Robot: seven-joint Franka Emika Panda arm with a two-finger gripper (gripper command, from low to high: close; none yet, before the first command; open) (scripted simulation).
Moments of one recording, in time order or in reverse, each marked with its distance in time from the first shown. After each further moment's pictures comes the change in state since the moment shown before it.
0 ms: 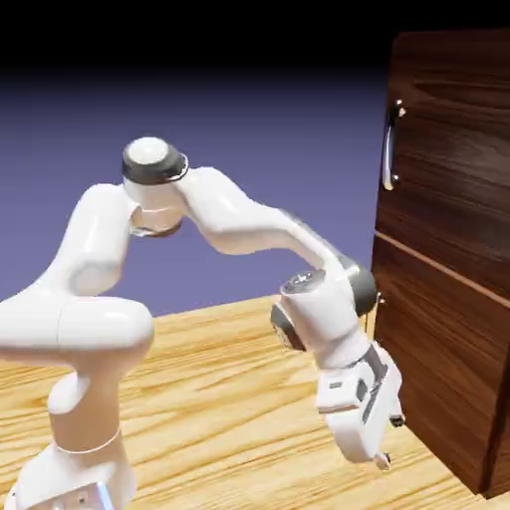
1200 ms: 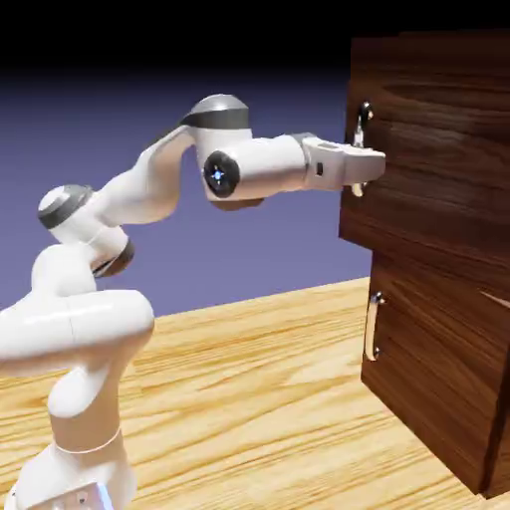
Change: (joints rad) arm 0.356 0.366 -0.653 -0.124 0.619 -0.771 -0.525
